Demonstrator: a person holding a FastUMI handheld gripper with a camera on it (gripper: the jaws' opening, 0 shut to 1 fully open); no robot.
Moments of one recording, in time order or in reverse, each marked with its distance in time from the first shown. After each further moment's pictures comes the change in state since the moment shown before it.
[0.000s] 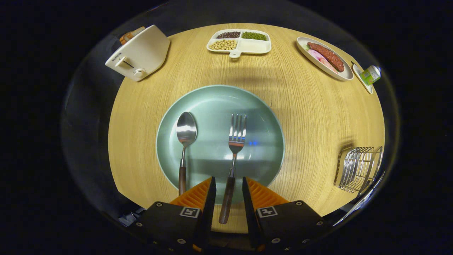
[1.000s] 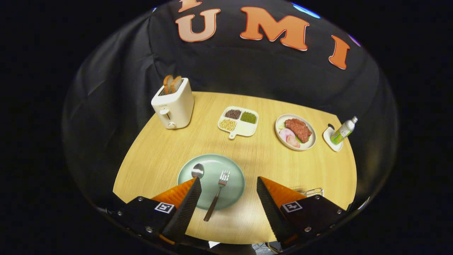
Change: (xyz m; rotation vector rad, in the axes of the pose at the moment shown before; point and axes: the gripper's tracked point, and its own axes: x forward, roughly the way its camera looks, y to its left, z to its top) arm -0.150 -0.017 0.050 -0.153 -0.500 -0.023
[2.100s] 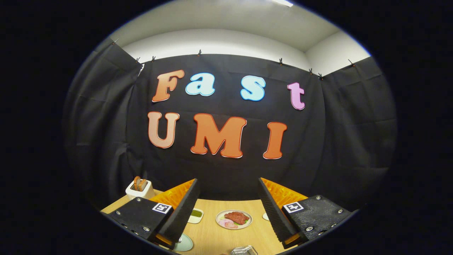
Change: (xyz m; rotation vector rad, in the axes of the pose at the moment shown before) arm -0.216 -0.139 0.144 0.067 -0.939 -0.280
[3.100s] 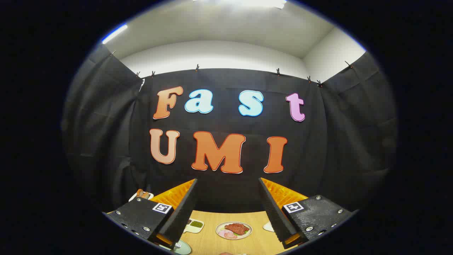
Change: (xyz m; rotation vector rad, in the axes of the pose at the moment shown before) arm 0.004 -0.046 0.057 0.028 -0.146 0.018
